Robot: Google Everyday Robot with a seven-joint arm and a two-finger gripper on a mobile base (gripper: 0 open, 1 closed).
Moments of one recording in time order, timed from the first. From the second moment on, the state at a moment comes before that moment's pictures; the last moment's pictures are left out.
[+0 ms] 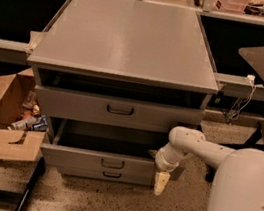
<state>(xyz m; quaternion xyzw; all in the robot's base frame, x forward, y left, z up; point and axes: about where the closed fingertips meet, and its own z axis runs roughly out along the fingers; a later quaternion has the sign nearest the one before) 0.590 -0.163 0.380 -0.76 0.63 0.11 0.11</state>
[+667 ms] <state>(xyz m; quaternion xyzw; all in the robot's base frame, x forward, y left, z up) 0.581 -0.152 0.389 -0.76 0.63 0.11 0.09</state>
